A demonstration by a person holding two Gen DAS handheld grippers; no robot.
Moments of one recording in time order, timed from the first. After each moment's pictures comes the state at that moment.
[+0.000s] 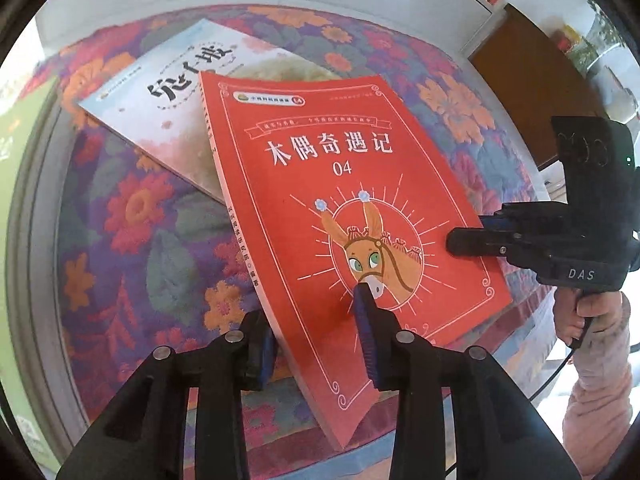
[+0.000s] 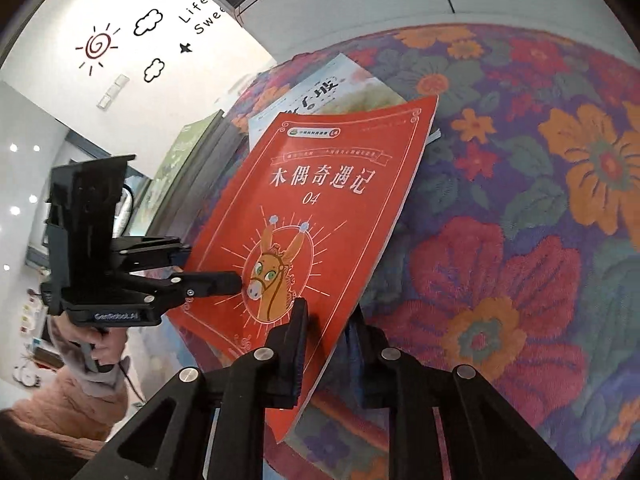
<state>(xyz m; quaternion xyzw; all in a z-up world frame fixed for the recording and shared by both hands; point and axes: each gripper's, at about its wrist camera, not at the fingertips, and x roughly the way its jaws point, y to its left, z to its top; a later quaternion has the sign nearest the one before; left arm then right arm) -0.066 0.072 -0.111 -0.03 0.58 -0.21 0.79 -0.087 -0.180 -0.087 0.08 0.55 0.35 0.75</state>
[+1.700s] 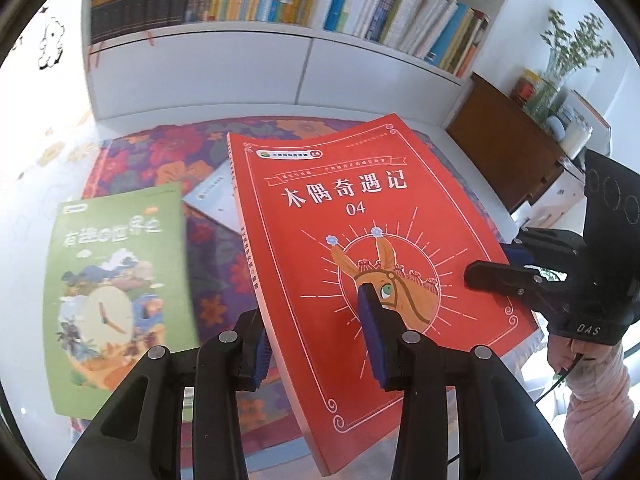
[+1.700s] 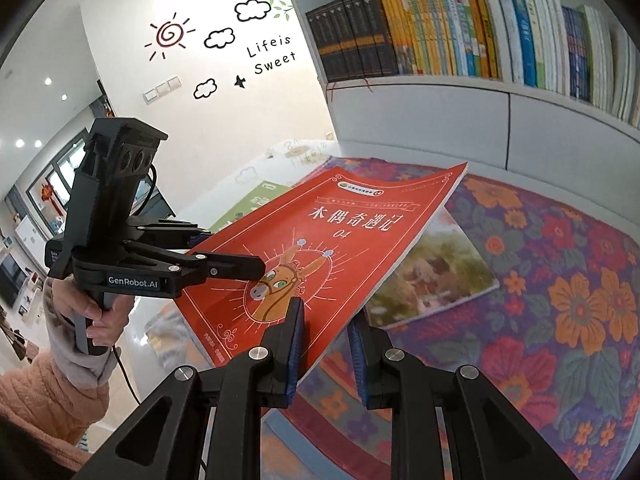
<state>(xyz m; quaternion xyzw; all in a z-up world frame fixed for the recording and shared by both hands) -0.105 0.154 0.002 -0.03 0.46 -0.21 0.87 -0.165 -0.092 0.031 -0.02 0.38 0.36 0.85</state>
